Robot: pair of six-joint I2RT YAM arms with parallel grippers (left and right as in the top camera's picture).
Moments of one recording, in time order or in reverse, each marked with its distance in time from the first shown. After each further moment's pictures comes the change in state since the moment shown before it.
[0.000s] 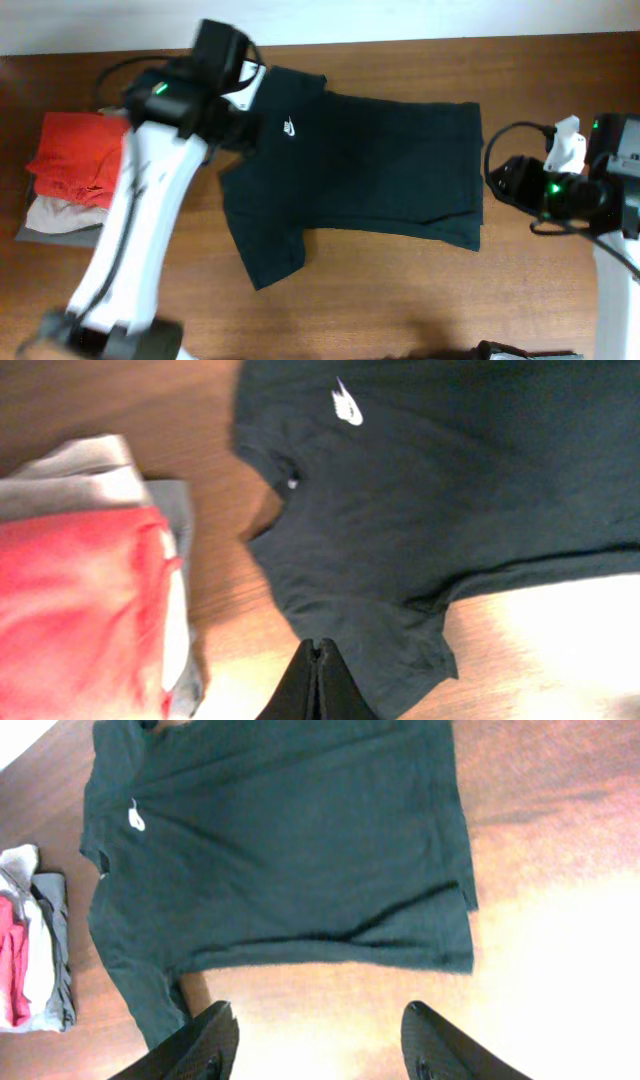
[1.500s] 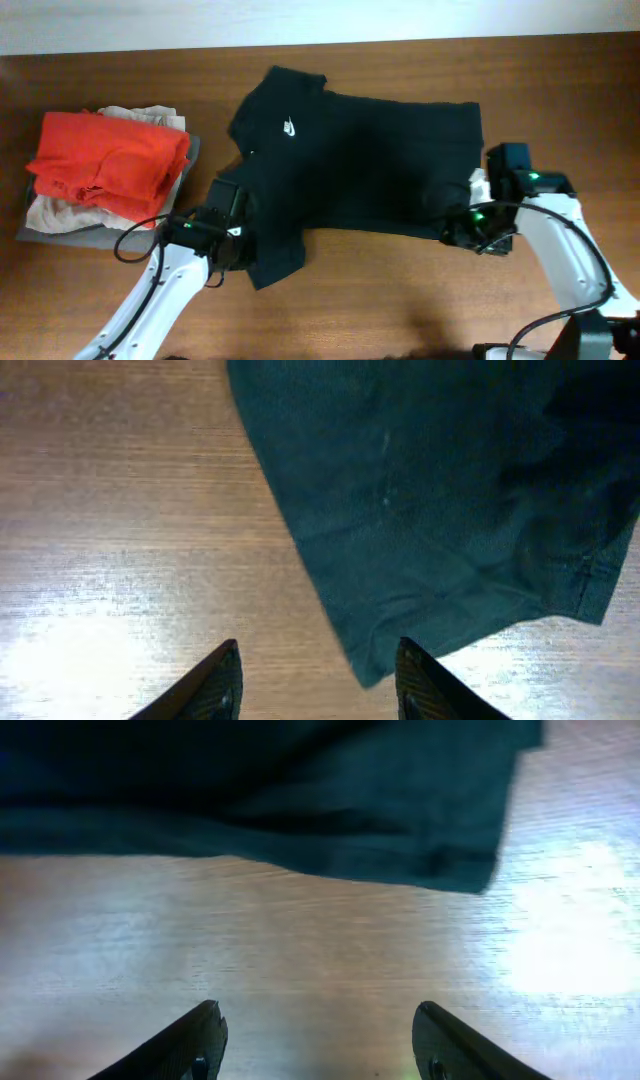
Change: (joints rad) left arm 0.004 -0.428 -1.209 0.563 0.034 -0.347; right arm 0.215 0.224 -0.379 0.156 0.198 -0.049
